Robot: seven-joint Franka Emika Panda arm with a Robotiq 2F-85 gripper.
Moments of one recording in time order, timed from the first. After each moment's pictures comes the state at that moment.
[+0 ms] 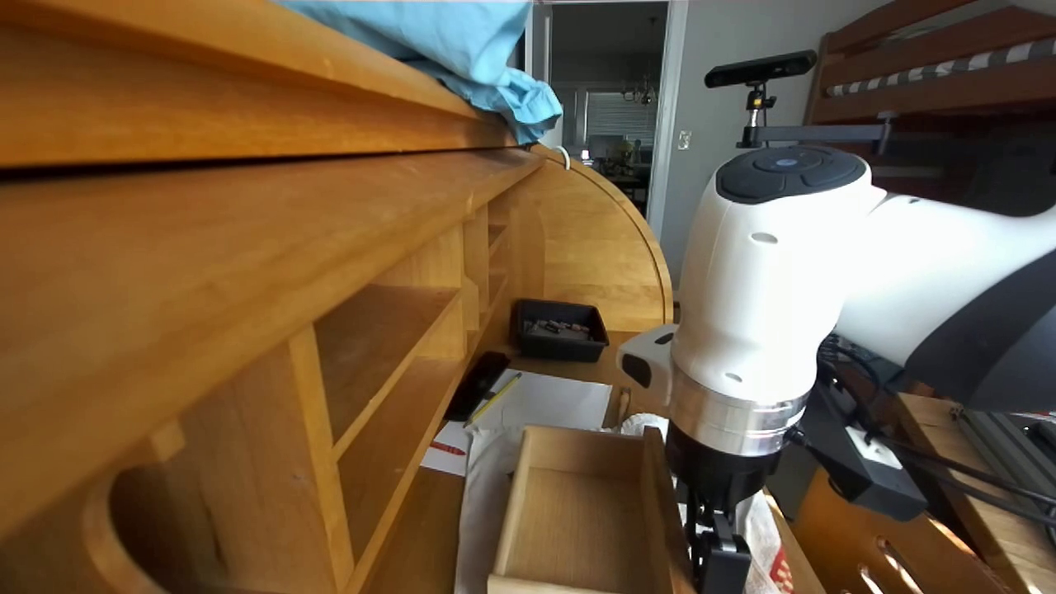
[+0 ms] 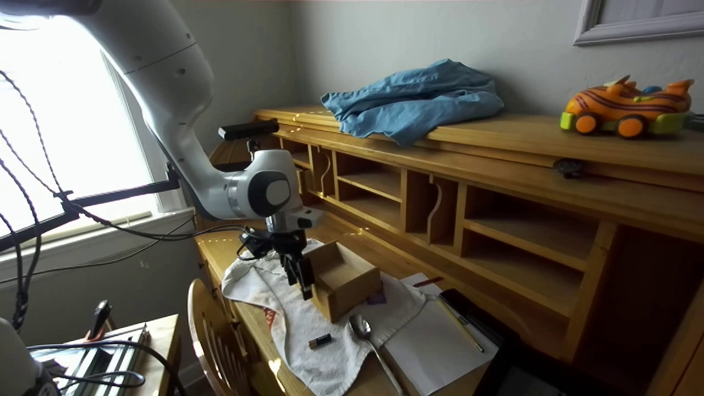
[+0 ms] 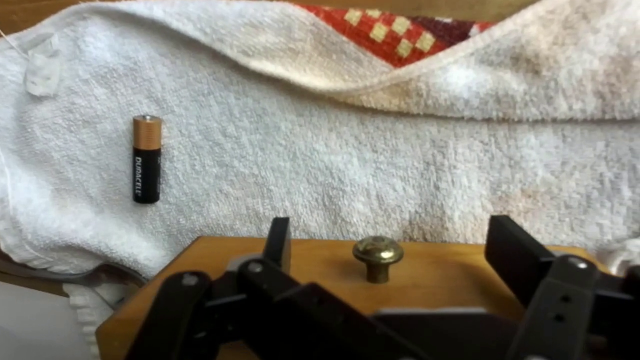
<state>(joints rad) 0.40 0.33 0.07 -2.41 -0.46 2.67 0.64</state>
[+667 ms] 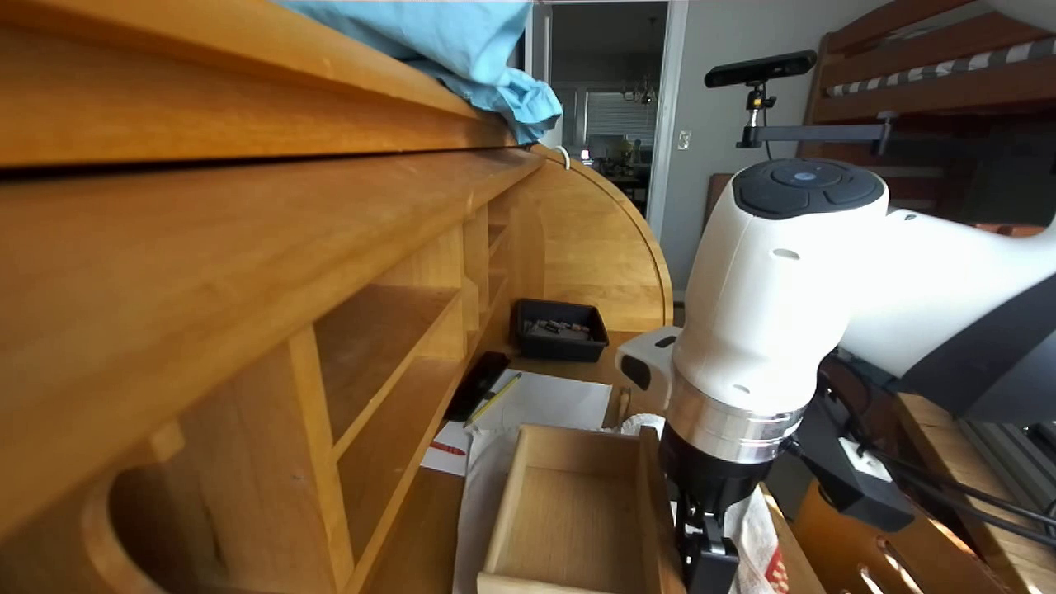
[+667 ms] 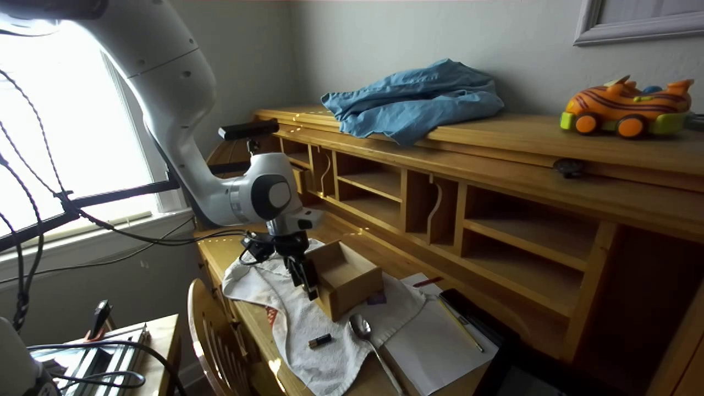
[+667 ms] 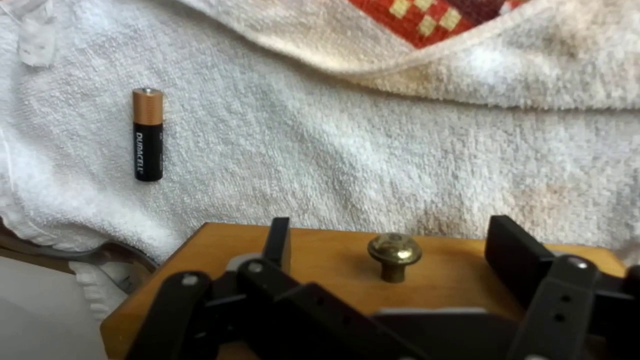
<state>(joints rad) 0.48 0.34 -0.03 -2.41 -0.54 2.73 0.72</state>
